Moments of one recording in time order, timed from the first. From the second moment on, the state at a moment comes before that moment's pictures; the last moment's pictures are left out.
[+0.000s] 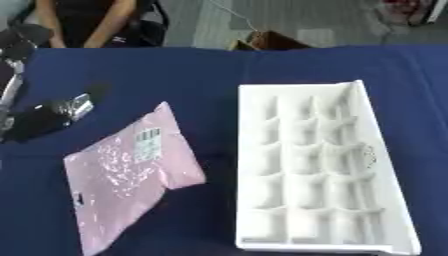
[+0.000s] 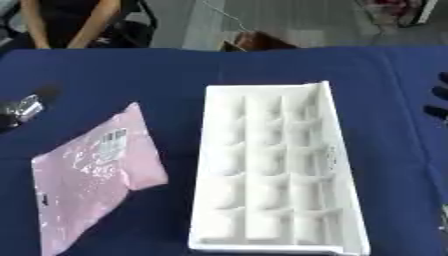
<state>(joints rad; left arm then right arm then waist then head) -0.31 0.53 0.20 -1.91 -1.03 0.05 -0.06 -0.26 -0.32 -0.07 -1.98 0.11 0.24 -0.25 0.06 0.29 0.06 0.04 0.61</state>
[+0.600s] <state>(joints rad) -0.31 0.53 0.20 -1.91 -1.03 0.04 -0.07 -0.26 -0.32 -0.07 -1.98 0.11 0.24 -0.24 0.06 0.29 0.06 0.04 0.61</state>
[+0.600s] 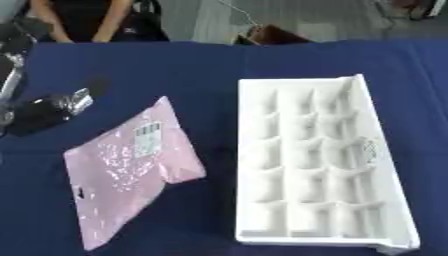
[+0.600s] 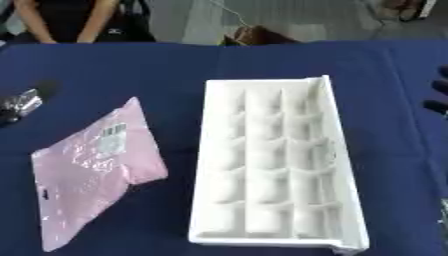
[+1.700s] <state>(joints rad) -0.32 0.48 0.17 -1.62 -0.90 -0.01 -0.20 -0.26 -0.32 -0.07 -1.98 0.11 0.24 -0.24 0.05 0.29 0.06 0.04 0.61</state>
